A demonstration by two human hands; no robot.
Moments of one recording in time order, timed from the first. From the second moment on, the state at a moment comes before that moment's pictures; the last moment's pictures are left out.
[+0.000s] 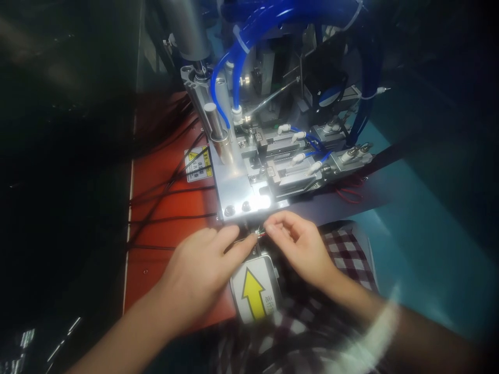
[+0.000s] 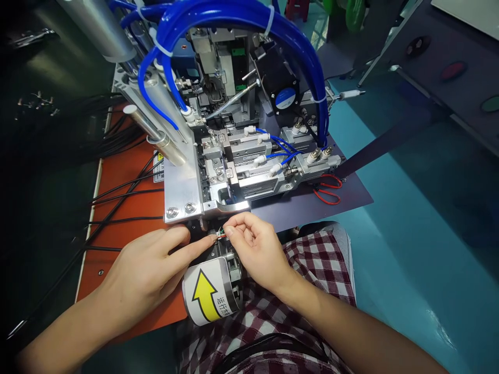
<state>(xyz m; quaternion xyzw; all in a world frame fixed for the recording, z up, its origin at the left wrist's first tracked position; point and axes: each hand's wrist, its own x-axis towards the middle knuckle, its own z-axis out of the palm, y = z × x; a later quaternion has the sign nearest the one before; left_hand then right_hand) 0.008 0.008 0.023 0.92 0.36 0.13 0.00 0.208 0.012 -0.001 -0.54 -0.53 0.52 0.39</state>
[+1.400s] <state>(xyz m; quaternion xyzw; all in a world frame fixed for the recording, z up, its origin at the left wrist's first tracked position) 0.011 0.009 0.024 0.92 0.37 0.13 0.00 0.209 0.007 -0.001 -0.57 -0.57 0.42 0.41</state>
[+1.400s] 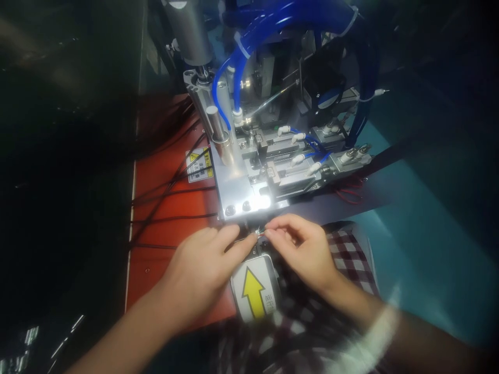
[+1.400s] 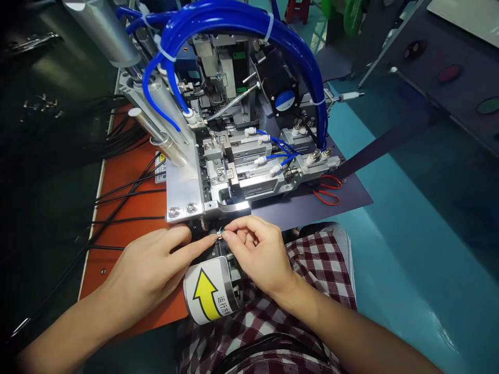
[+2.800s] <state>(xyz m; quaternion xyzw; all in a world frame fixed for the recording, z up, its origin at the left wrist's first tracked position) 0.008 0.008 0.022 0.92 0.36 0.14 0.01 0.205 0.010 -0.005 -0.56 -0.52 0.55 0.36</state>
